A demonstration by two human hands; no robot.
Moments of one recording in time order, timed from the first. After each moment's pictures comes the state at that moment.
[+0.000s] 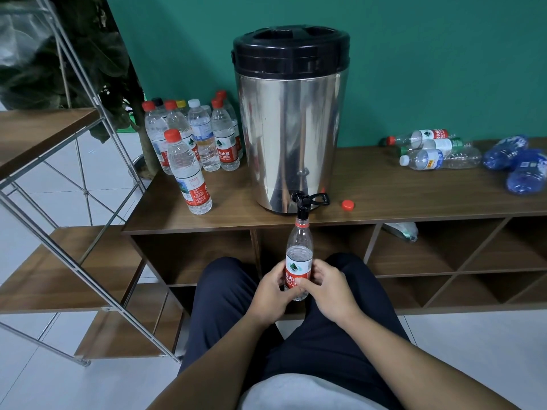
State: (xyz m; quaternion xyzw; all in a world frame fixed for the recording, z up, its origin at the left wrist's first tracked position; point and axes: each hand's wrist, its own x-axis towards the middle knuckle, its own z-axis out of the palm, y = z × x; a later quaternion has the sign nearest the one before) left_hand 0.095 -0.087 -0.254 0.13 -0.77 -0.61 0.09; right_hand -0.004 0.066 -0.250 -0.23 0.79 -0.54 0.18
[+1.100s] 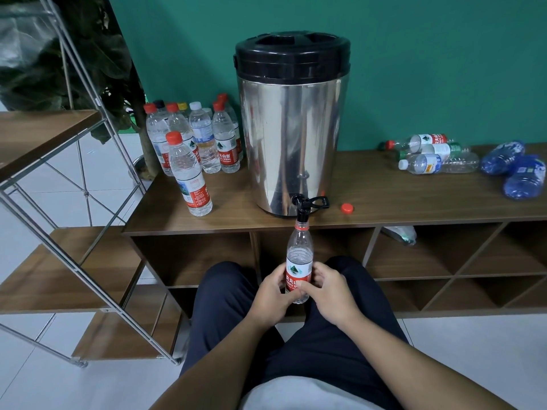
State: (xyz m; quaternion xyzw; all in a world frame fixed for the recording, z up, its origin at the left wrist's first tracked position) left_hand 0.094 -0.084 -0.253 0.13 -0.77 -0.62 0.09; right_hand -0.004 0.069 -0.246 -0.23 0.79 -0.54 0.18
